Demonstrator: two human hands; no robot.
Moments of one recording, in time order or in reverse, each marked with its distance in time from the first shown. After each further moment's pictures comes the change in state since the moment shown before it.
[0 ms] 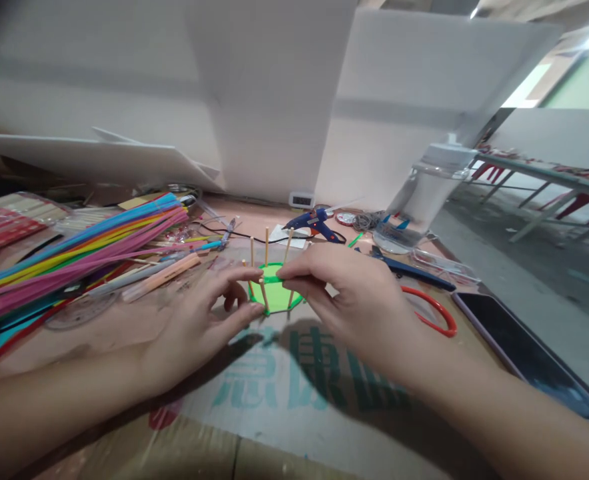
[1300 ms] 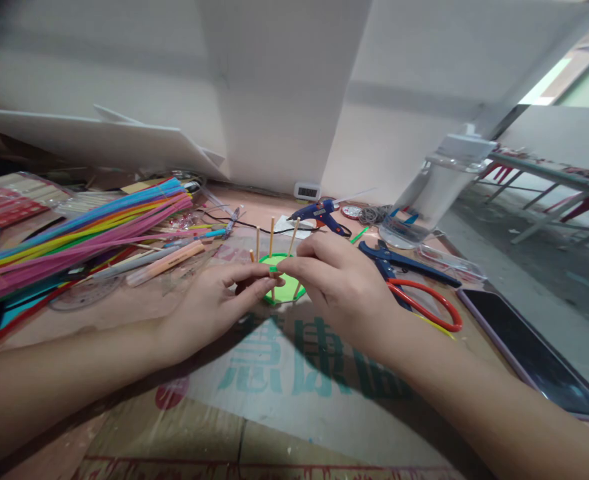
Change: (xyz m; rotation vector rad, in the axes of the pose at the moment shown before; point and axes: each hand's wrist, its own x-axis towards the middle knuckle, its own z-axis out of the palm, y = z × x) left_hand 0.013 0.002 0.003 -0.081 -0.073 -0.032; right_hand -0.002 0.017 0.024 -0.199 0.048 -0.312
